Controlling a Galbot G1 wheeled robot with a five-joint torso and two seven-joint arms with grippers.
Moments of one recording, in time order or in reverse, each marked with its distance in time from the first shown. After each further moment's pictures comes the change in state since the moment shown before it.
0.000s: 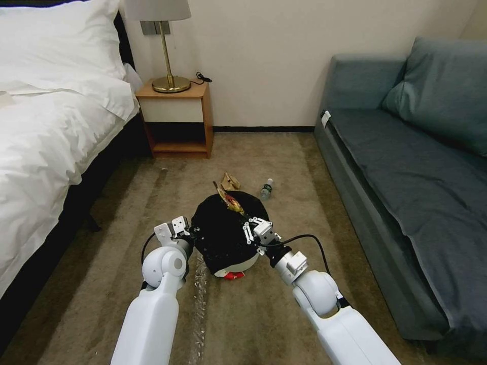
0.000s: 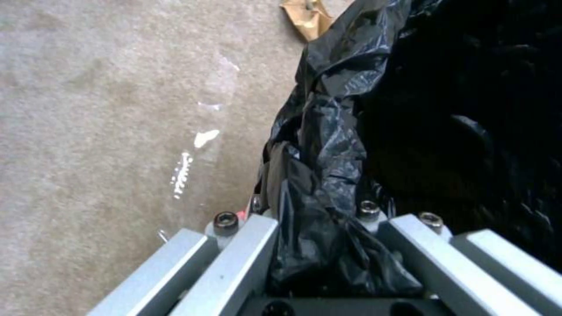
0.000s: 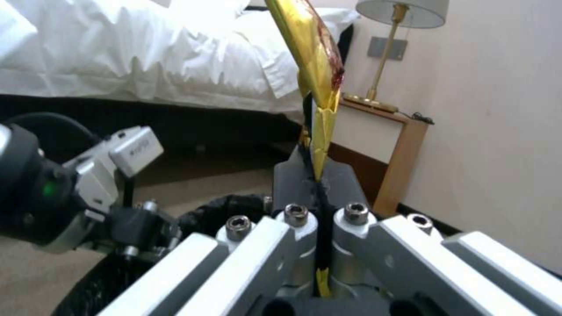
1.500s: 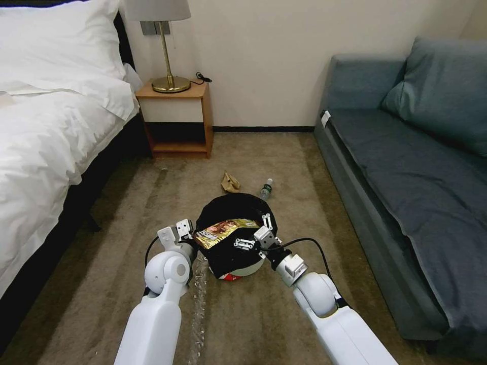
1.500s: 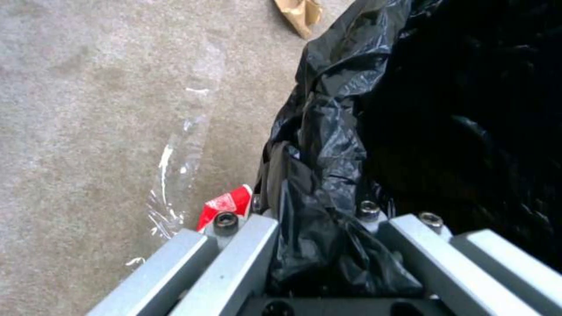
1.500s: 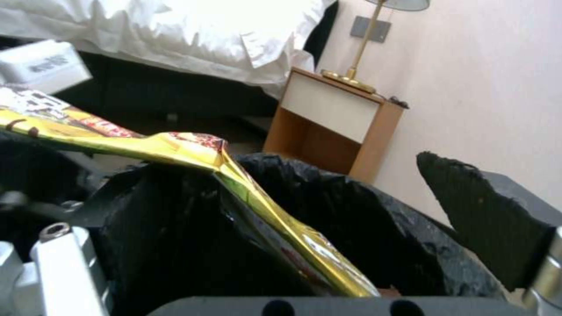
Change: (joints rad) left arm 0.047 -0.005 0.025 -0.061 0.000 0.013 -0.013; right arm 0.023 0.017 0.019 -0.081 -0.106 0.015 0.046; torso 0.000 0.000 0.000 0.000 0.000
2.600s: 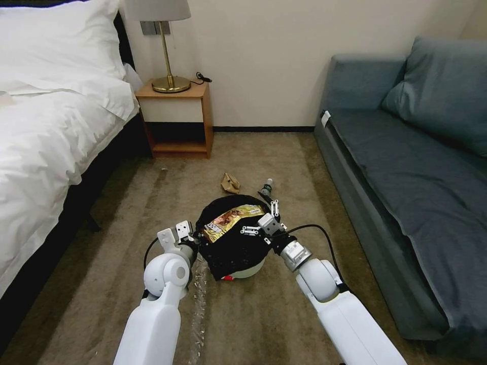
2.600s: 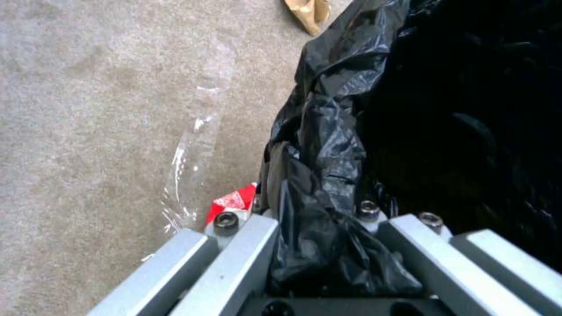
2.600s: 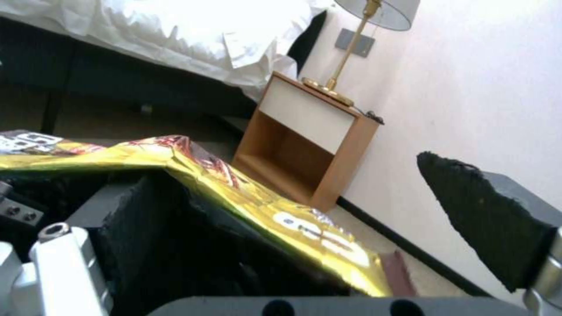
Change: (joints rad) left arm 0.005 0.006 -0.005 -0.002 0.016 0.006 -0.005; right arm 0.055 0.000 0.028 -0.024 -0.085 0.011 0.008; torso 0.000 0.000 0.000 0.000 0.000
